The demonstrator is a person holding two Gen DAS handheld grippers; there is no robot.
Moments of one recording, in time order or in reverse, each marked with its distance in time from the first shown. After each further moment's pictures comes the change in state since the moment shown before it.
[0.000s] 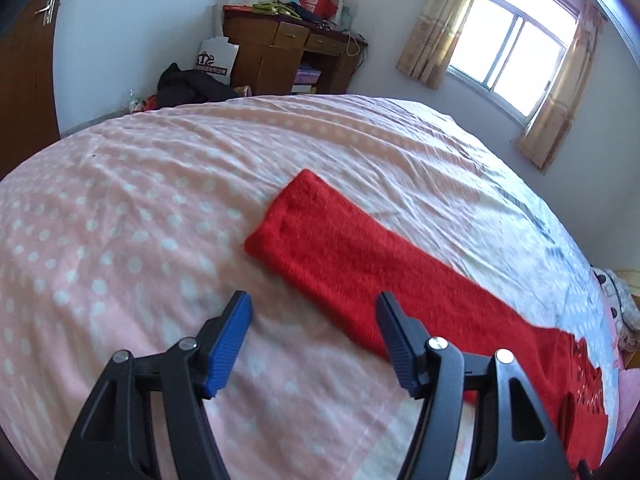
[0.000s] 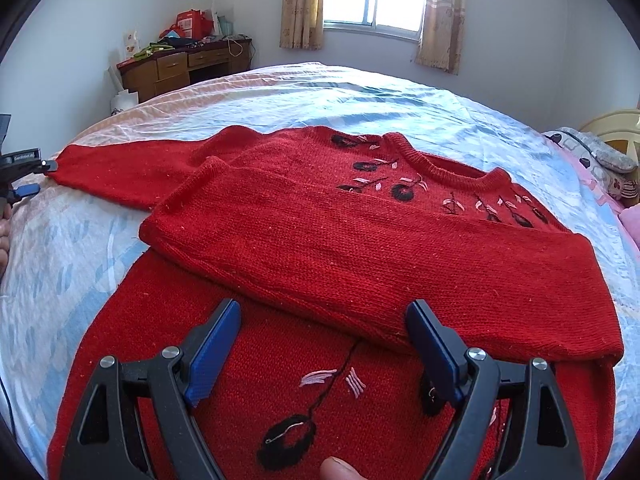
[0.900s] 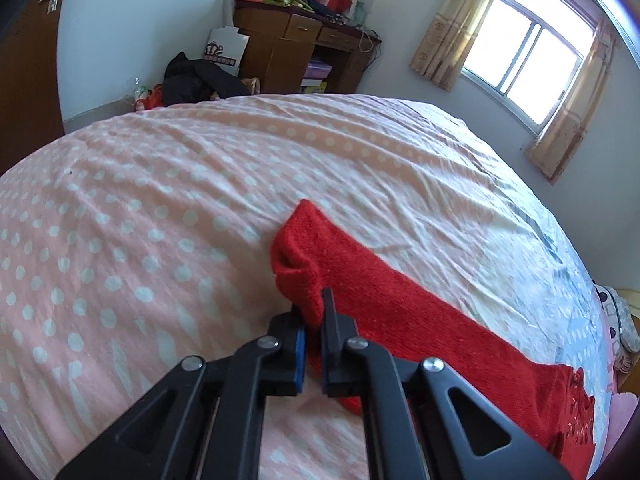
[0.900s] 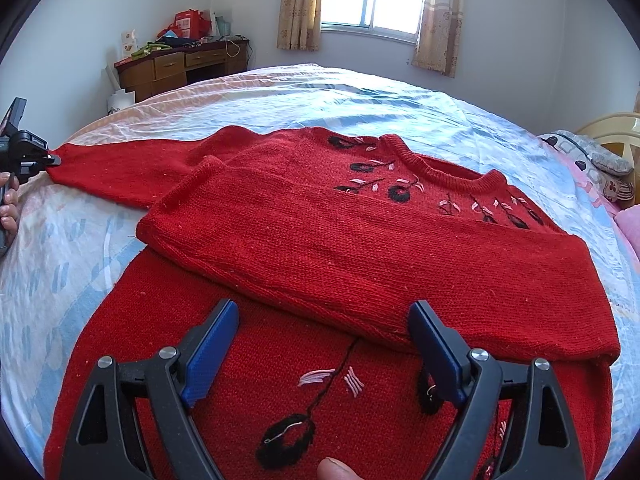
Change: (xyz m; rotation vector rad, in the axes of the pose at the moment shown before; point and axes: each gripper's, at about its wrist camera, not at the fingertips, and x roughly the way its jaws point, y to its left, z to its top) left arm 0.013 0.000 0.030 -0.041 0.026 0.010; right arm -0.001 0.001 0.000 -0.002 -0.003 -0.019
